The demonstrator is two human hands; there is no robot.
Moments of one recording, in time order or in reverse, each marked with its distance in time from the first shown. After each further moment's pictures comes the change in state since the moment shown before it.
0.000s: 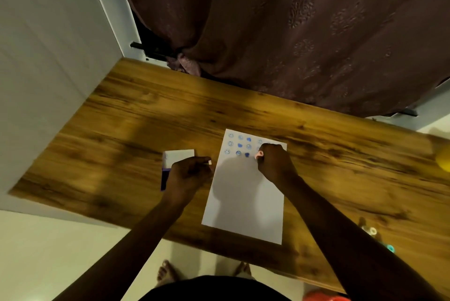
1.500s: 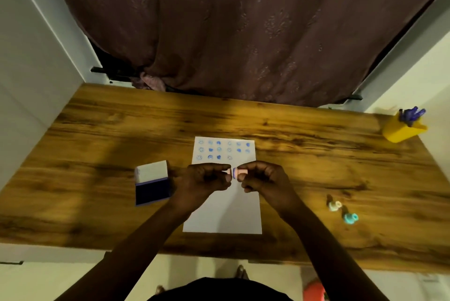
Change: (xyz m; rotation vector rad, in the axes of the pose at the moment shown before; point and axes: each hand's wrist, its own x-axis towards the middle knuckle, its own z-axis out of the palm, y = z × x) left_hand -0.013 0.027 0.073 -0.039 -0.377 0.011; right_hand -0.126 0.031 -0.052 1.154 -0.050 -0.026
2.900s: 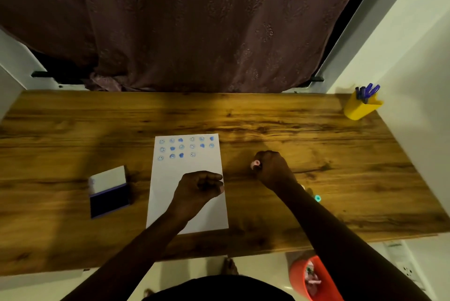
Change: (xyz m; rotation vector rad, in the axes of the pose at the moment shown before) left_hand 0.011 -0.020 0.081 0.195 -0.044 -0.080; right_hand 0.043 0.080 -0.133 -0.990 0.165 0.035
